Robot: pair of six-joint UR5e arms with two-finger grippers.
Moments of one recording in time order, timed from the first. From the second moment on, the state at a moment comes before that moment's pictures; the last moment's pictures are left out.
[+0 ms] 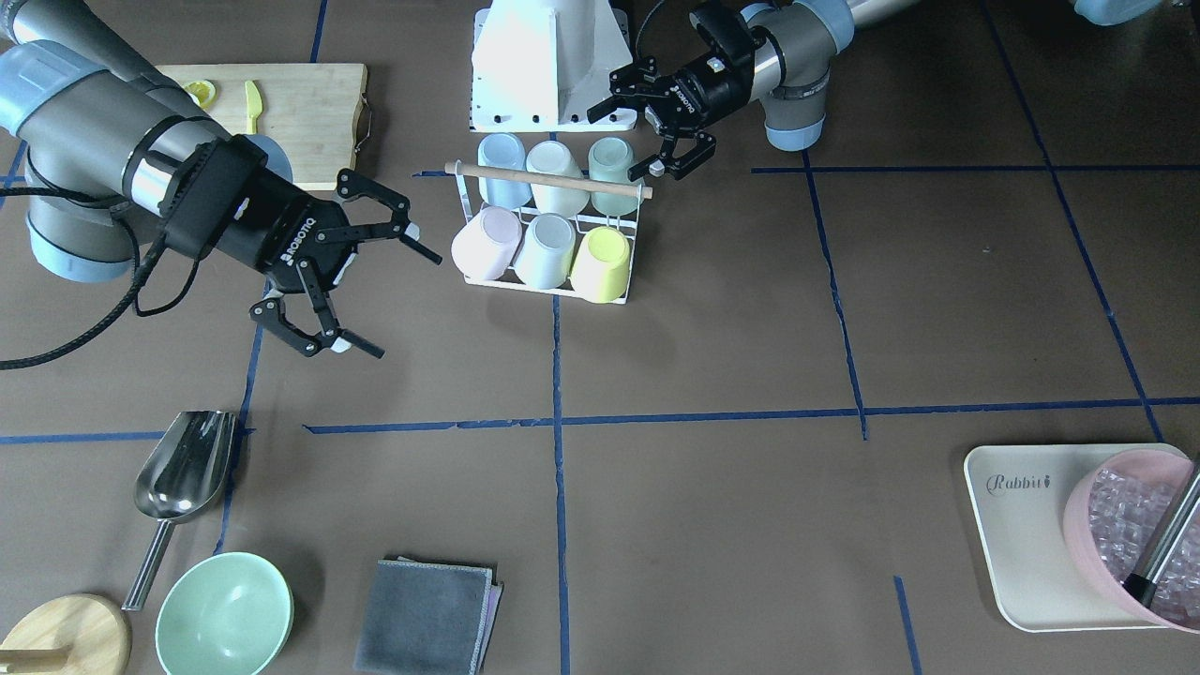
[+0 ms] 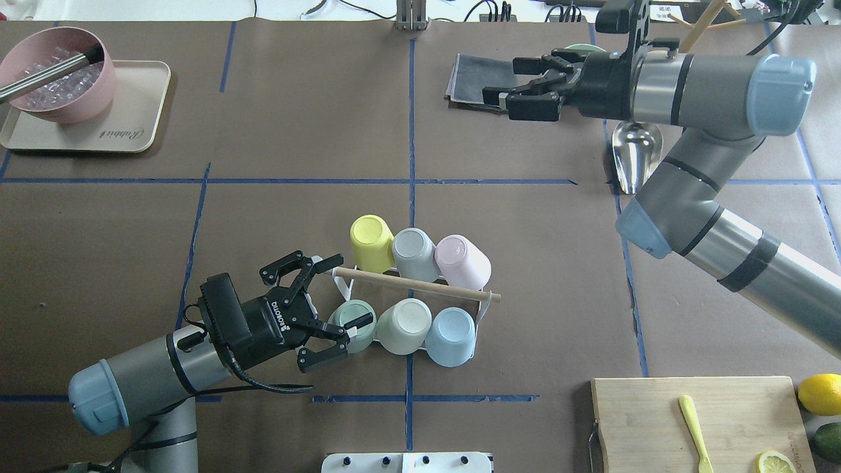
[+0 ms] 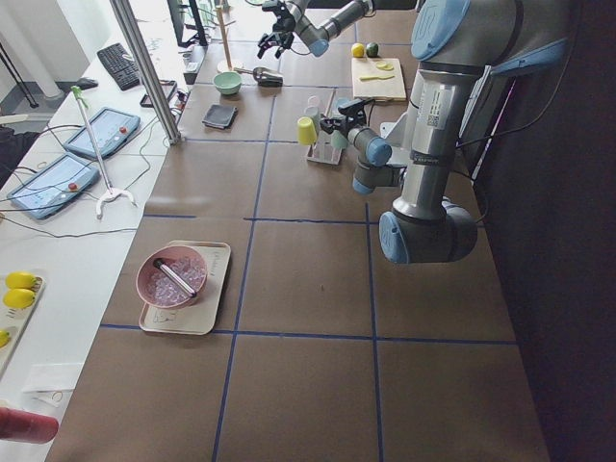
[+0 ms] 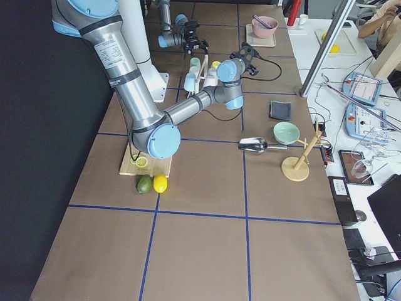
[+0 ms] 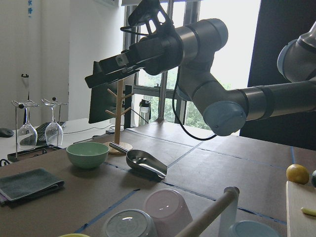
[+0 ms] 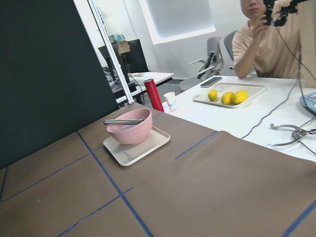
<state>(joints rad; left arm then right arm) -0.23 -1.88 -1.63 -3.35 -1.26 -0.29 0.88 -1.08 1.53 -0.22 1.97 0.79</state>
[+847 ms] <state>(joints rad) -0.43 -1.94 -1.68 -3.14 -1.28 -0.36 0.98 -1.07 1.58 -0.93 1.98 0.78</state>
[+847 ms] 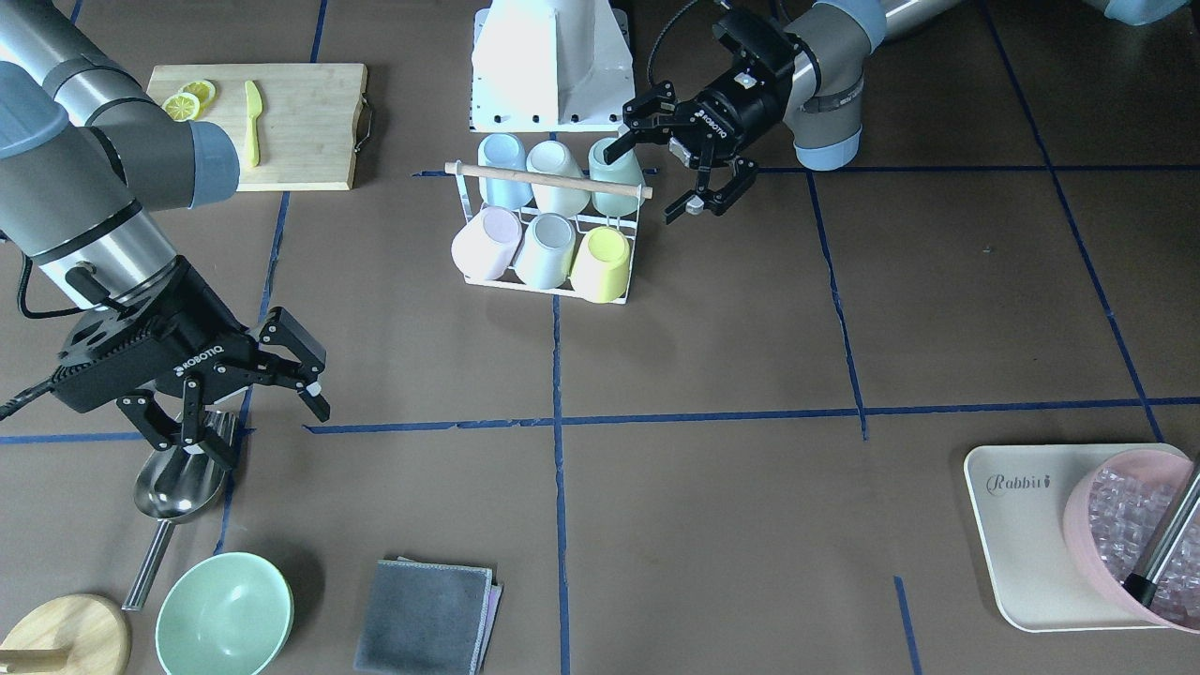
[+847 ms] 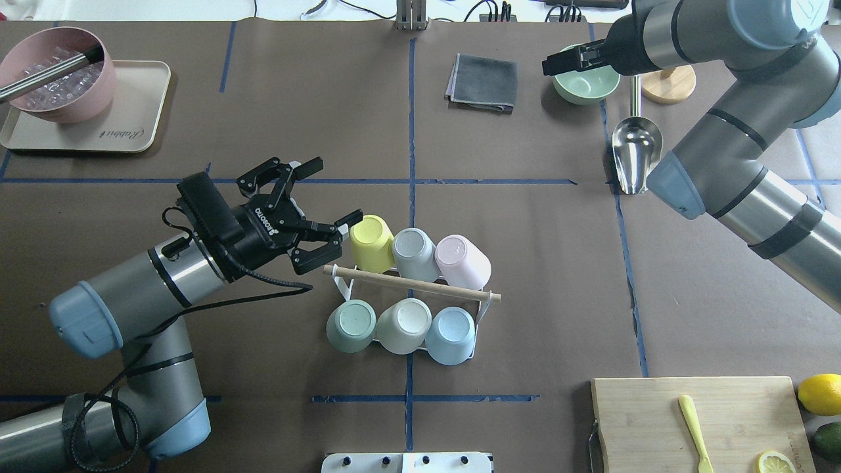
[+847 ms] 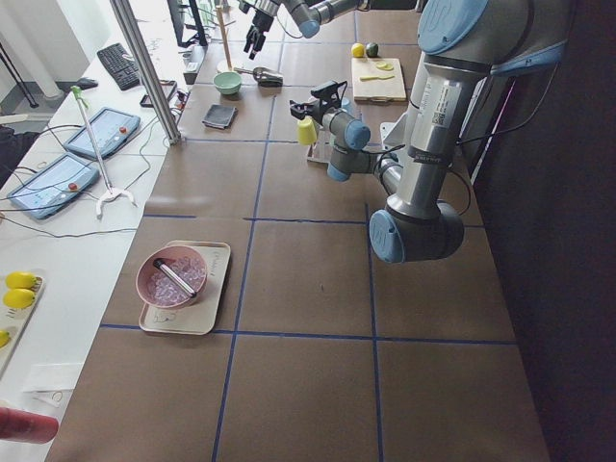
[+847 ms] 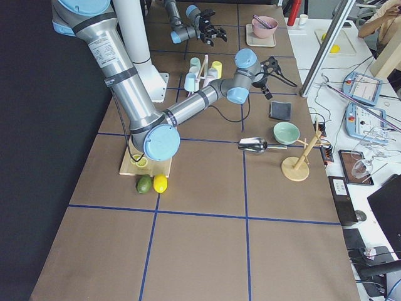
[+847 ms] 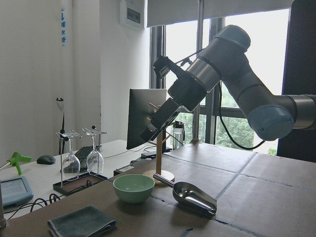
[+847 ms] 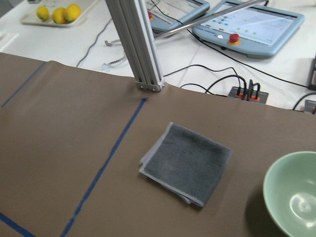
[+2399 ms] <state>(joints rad) -0.78 -1.97 -1.58 -2.42 -1.69 -0.45 1.24 -1.13 1.58 -1.87 2.28 0.23</state>
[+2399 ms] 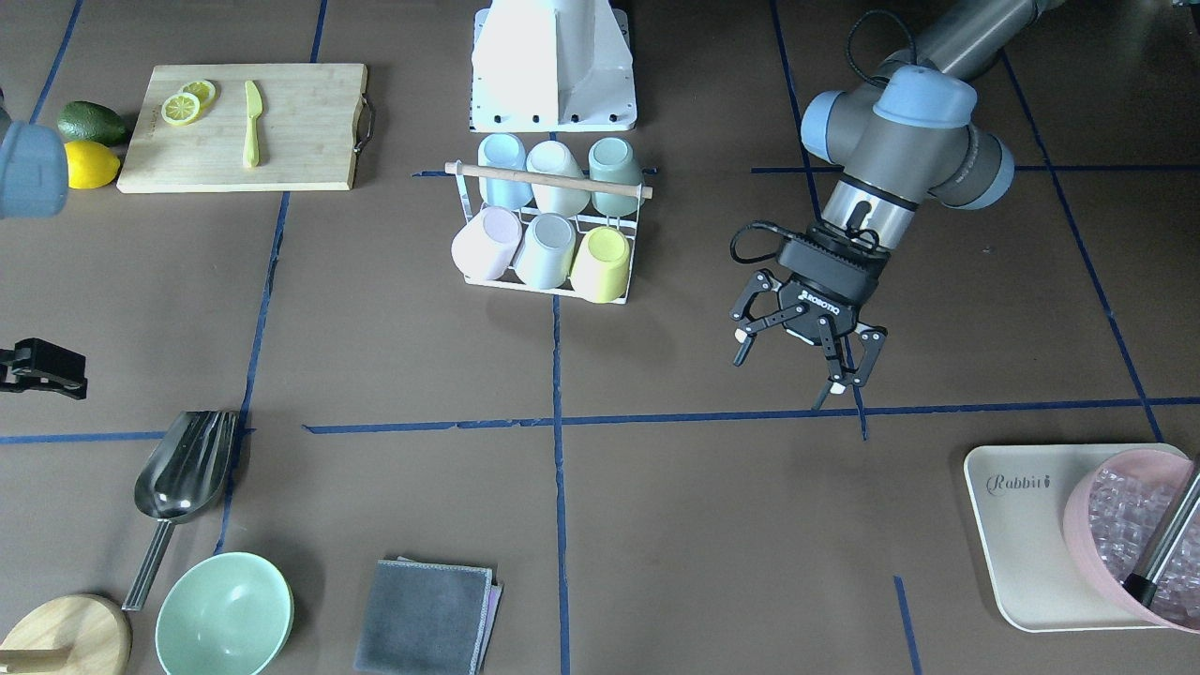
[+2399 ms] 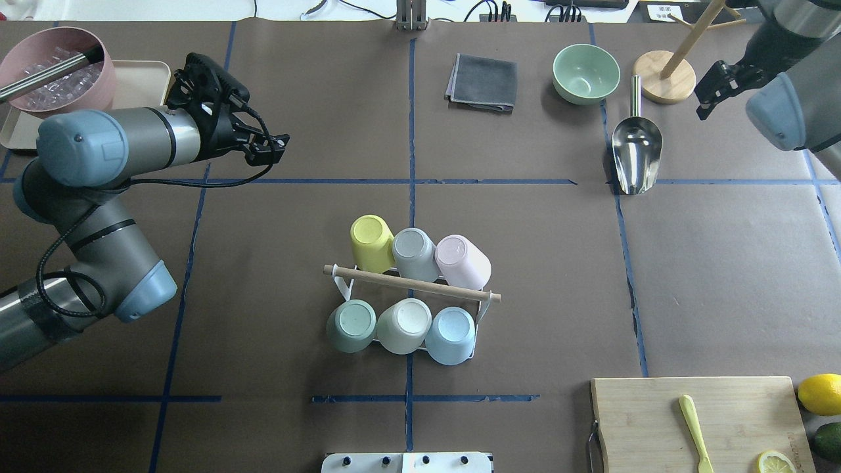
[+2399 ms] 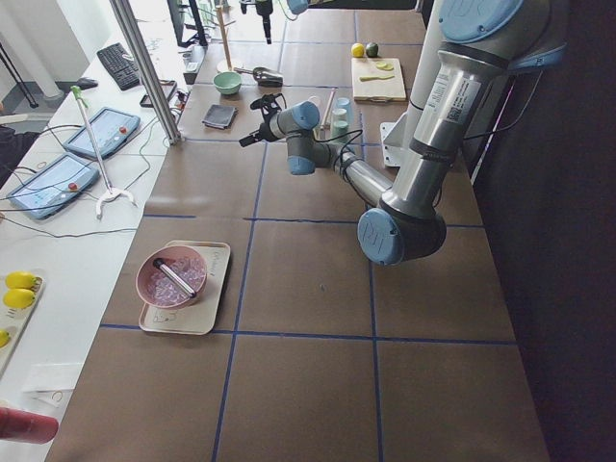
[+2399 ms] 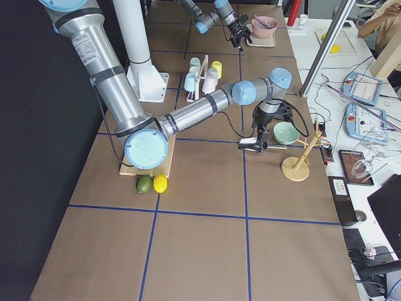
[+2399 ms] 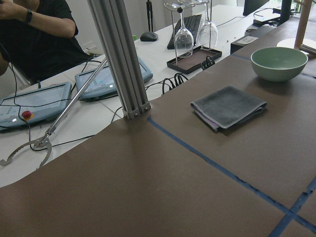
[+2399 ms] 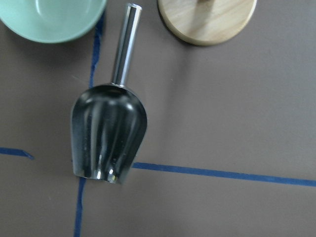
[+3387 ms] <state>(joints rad) -0.94 -1.96 -1.76 -1.71 -2.13 -0.45 1.42 -1.46 1.59 -1.78 2.38 0.03</state>
